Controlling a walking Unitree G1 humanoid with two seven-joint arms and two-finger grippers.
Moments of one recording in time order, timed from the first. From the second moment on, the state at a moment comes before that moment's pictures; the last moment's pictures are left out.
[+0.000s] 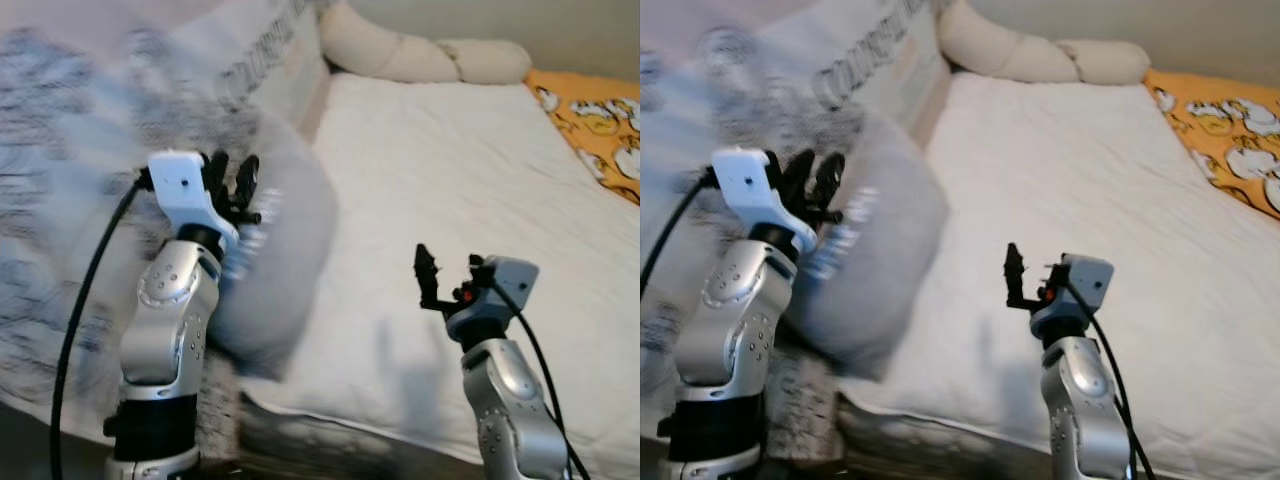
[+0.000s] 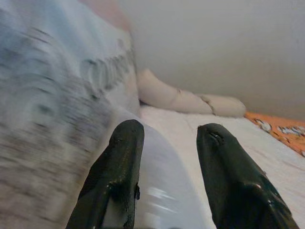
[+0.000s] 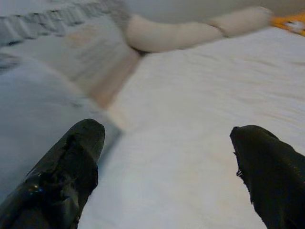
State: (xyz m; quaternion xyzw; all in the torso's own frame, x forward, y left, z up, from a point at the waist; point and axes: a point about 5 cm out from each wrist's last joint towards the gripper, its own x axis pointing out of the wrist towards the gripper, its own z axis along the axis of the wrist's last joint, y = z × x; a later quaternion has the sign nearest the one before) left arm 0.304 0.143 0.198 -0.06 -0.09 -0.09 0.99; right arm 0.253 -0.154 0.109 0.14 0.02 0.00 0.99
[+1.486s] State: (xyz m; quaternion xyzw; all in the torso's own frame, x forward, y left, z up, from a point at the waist) left arm 0.262 0.211 0.113 0.02 0.10 0.01 0.99; right arm 0.251 -0.166 0.068 0.09 0.14 -0.04 0.98
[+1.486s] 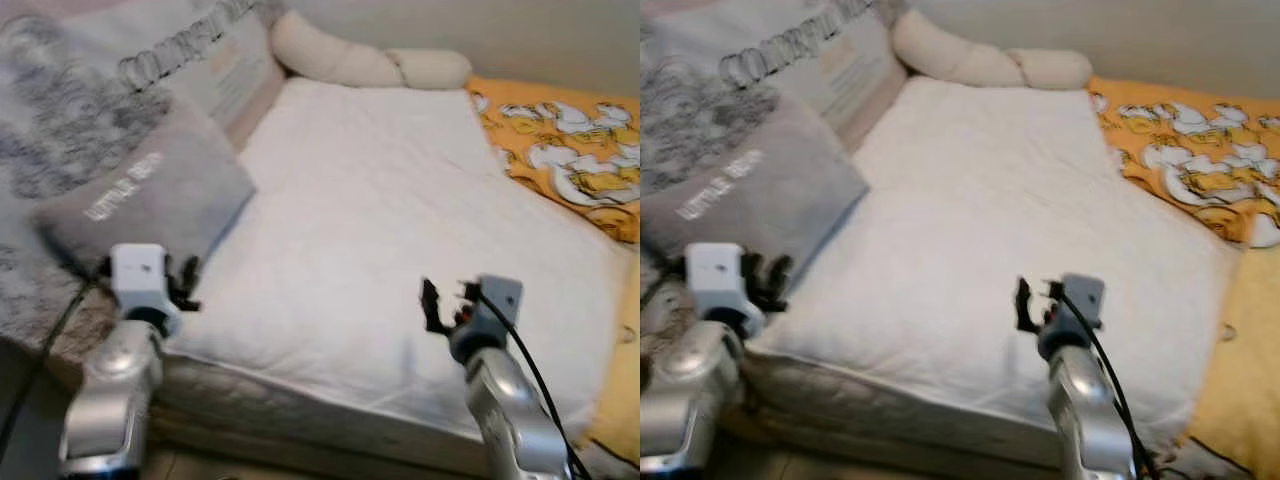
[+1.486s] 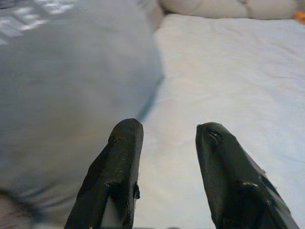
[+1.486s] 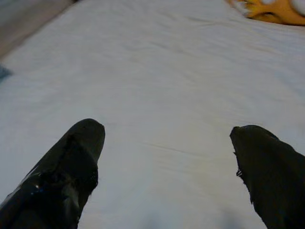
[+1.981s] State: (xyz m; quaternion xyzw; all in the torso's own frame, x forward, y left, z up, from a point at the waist) left arm 0.264 0.197 0.107 0.01 0.11 -0.01 0.99; right arm 0.259 -0.165 0.071 0.08 0.14 -0.04 0.99
